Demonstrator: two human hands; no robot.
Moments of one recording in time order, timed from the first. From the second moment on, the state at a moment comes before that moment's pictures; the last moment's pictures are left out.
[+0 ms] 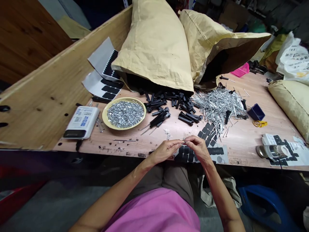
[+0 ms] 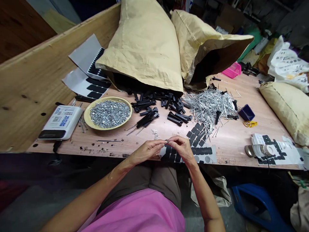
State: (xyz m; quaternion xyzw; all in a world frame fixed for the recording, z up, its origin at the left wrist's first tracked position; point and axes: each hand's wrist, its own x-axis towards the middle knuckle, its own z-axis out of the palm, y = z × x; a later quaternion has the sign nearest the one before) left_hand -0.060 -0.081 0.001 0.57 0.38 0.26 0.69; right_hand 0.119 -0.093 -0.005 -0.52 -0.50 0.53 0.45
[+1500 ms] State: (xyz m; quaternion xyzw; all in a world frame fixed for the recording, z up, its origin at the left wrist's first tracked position) left_hand -0.060 -0.074 -0.010 0.59 0.35 0.25 0.68; right_hand 0.105 -0.102 -0.013 -0.54 -0.61 0.33 0.48
